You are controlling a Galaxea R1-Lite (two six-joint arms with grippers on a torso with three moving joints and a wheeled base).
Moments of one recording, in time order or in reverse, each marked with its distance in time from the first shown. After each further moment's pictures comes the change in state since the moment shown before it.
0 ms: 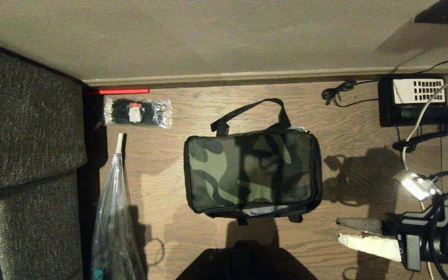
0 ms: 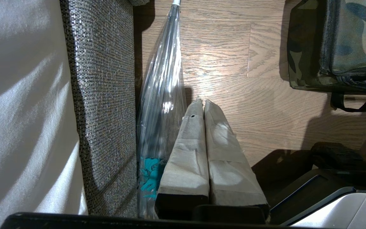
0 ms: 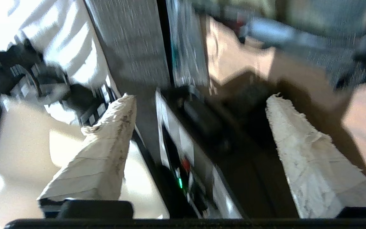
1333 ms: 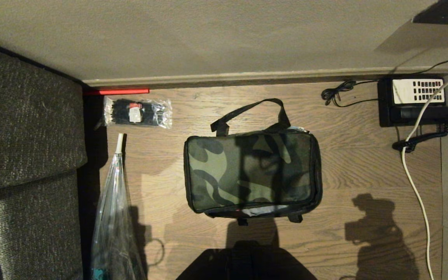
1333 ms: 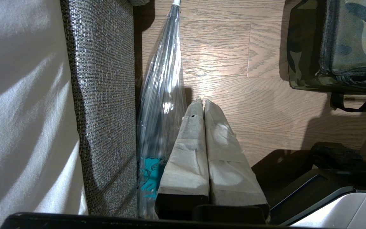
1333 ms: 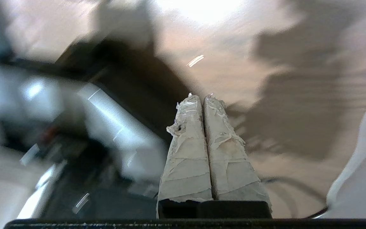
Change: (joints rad) left arm 0.000 0.000 0.000 0.000 0.000 0.000; right arm -0.072 -1.189 0.075 1.010 -0.795 -0.146
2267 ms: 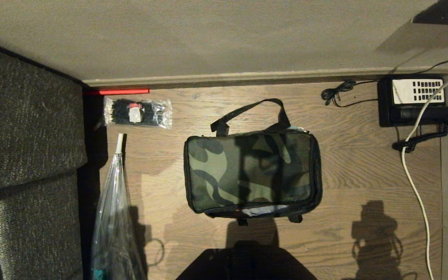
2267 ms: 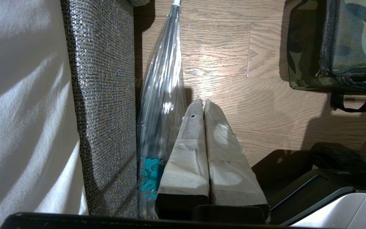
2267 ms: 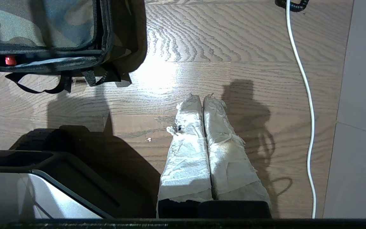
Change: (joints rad) left arm 0.000 0.000 0.000 0.000 0.000 0.000; right arm -0.035 -0.299 0.154 -0.234 -0.201 0.022
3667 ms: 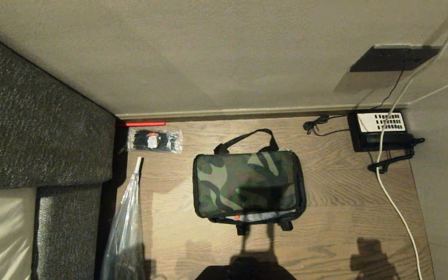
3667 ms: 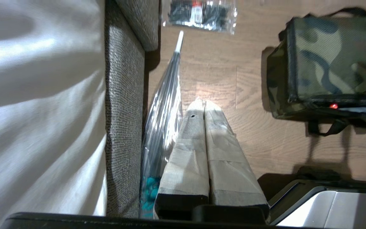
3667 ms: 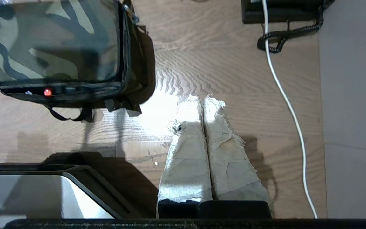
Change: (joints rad) left arm 0.000 0.000 0.000 -0.001 0.002 -0.007; right arm 0.000 0.000 0.000 0.002 0.000 0.031
